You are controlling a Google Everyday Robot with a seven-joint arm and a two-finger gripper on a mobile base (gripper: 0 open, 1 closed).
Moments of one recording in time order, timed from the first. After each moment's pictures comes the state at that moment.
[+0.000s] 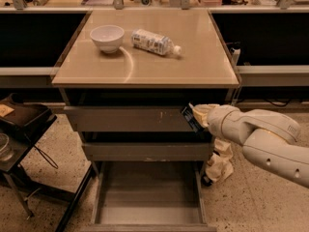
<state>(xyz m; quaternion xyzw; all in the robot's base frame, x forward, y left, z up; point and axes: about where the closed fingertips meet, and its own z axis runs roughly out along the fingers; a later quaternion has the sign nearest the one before) 0.607 -0.156 0.724 -0.24 0.82 0.10 0.51</state>
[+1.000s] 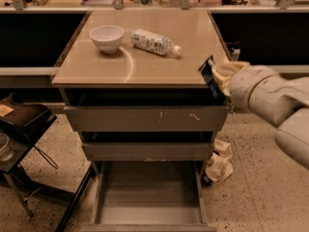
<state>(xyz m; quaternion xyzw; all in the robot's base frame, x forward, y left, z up) 0.573 -0.171 0.903 -0.26 0.75 0.00 0.61</state>
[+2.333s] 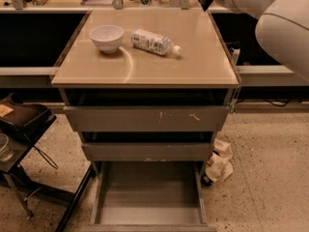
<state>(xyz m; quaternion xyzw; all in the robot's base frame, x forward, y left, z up) 0.591 -0.109 1.136 -0.28 0.66 -0.11 0.68</state>
